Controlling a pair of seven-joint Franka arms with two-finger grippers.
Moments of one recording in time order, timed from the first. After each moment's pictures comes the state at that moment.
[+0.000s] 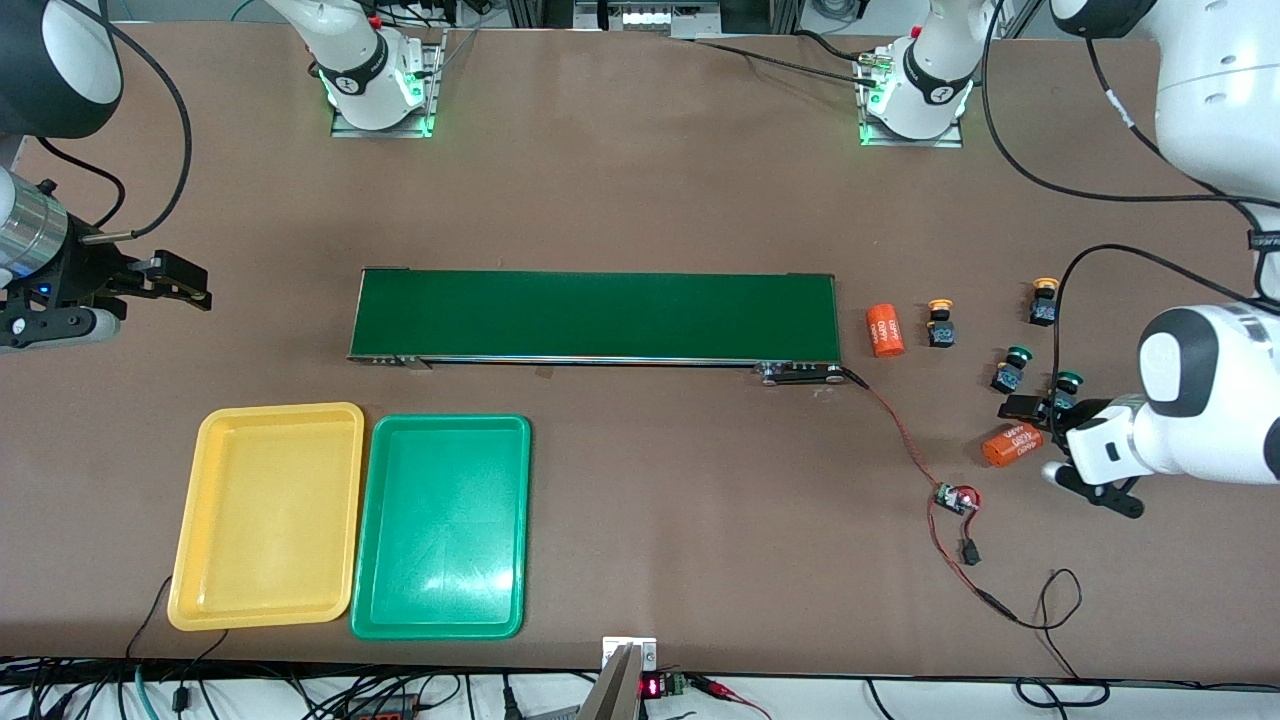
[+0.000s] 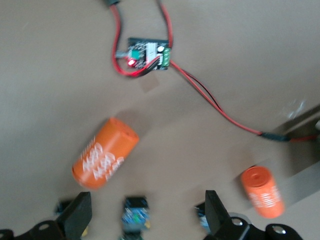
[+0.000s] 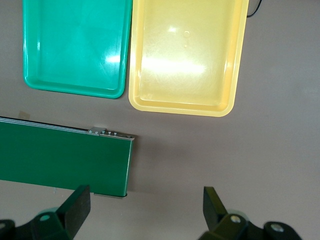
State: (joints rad) left arm 0.16 0.74 -0.08 -1.33 -0.06 1.80 0.63; right arm -0.07 0.15 0.09 -1.57 -0.04 1.68 -0.11
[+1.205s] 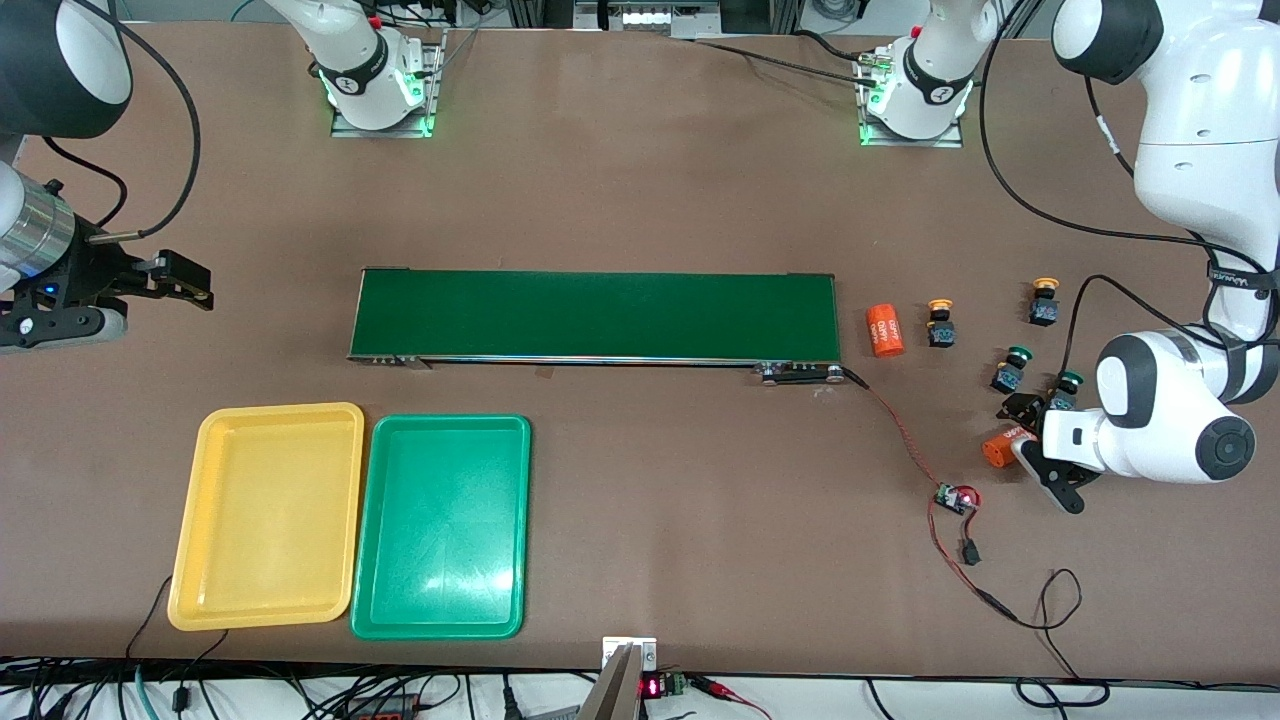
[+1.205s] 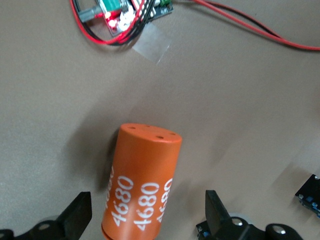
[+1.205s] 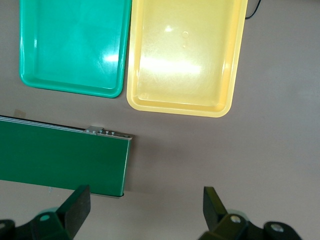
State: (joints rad) left arm 0.22 0.83 -0.08 -1.42 0.01 2.01 1.02; right arm -0.06 0.15 0.09 -1.57 -0.06 1.68 -0.11
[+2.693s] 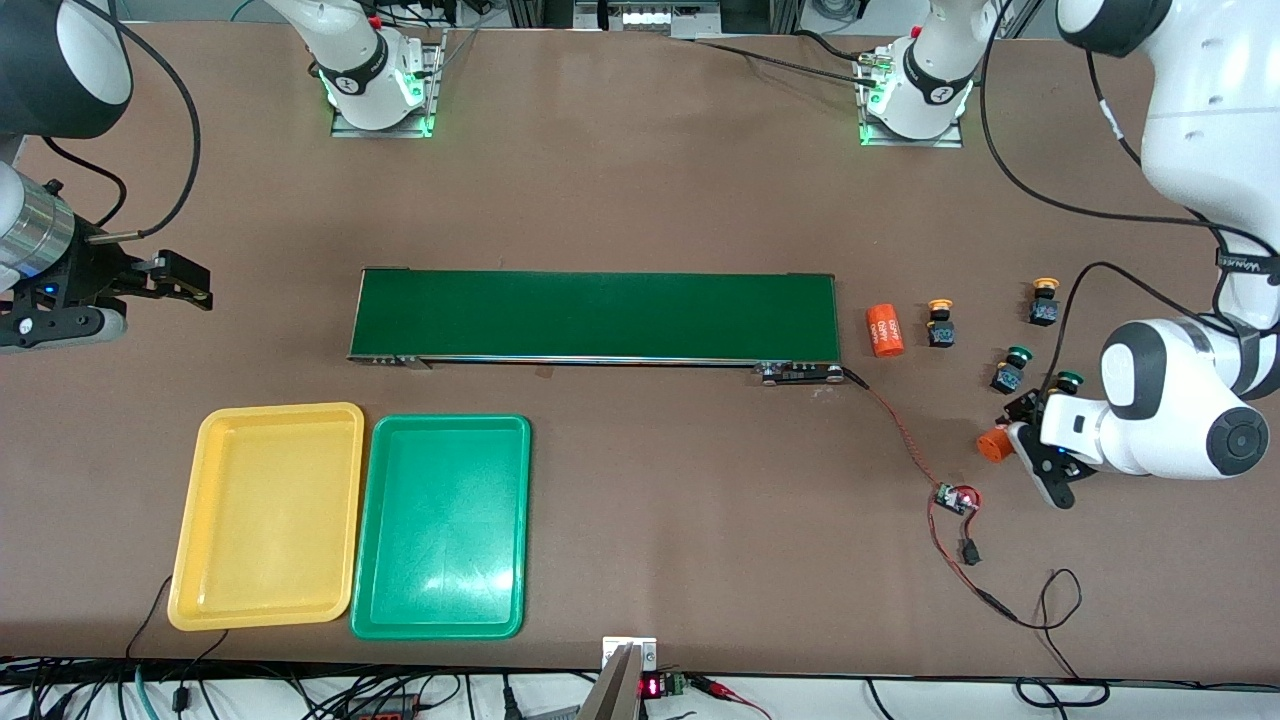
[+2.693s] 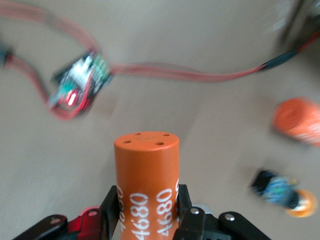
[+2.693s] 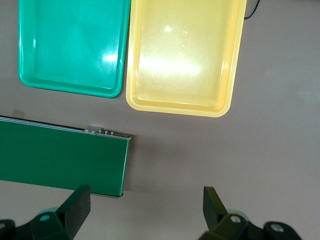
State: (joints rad) left arm 0.21 0.72 -0.18 -1.43 0.01 1.90 1.15; right arm -0.06 0.15 0.09 -1.57 -0.06 1.68 -0.11
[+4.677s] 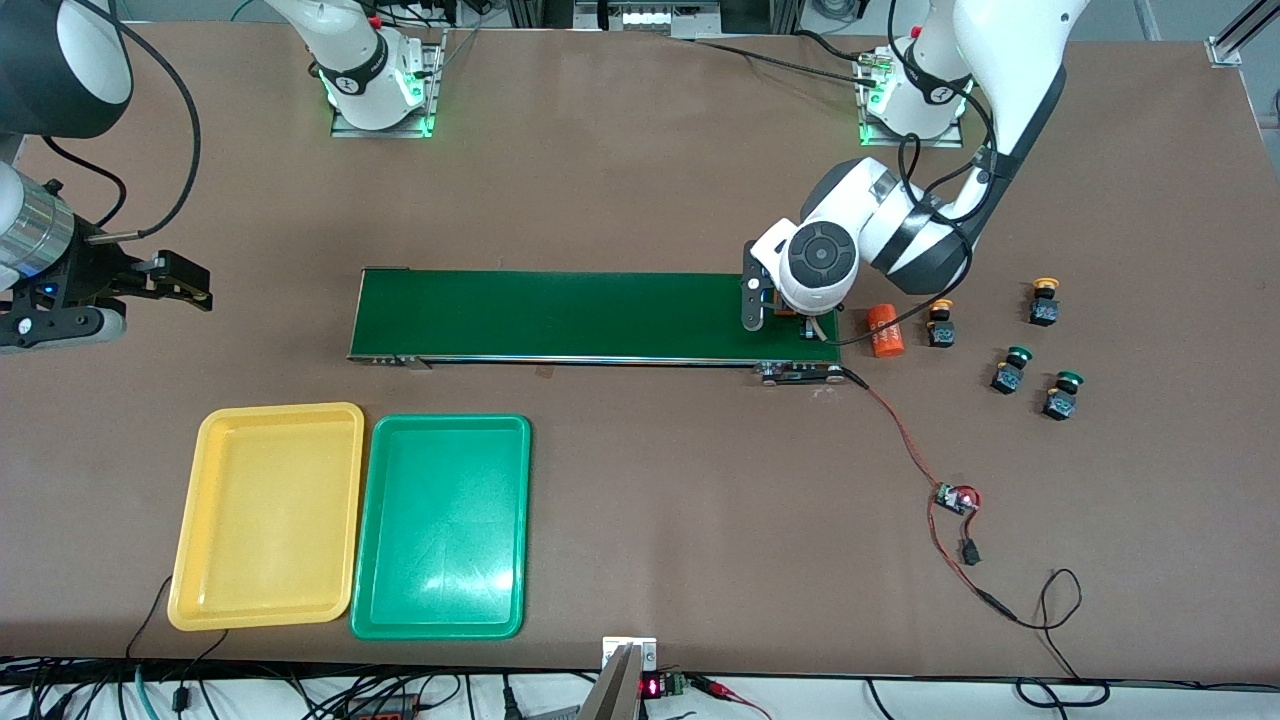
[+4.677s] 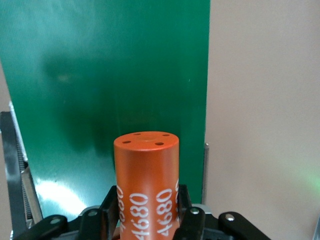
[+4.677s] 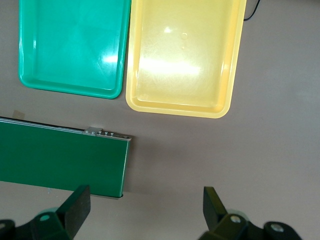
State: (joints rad) left arm -0.09 0.43 -0.46 -1.94 0.23 1.99 0.93; right arm -0.05 0.15 0.09 -1.57 -0.06 1.69 -0.11
